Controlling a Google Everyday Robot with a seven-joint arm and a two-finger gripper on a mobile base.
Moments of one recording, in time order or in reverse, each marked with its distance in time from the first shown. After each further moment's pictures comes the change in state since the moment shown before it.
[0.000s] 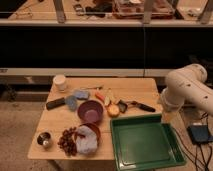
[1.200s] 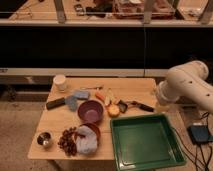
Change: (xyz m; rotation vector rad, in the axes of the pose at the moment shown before) arm -0.047 -0.054 -0.025 0.182 -0.153 -0.059
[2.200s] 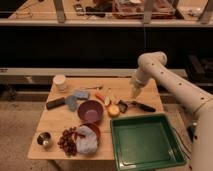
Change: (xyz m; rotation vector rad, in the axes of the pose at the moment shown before) arm -0.039 -0.102 0.146 -0.138 -0.067 0.086
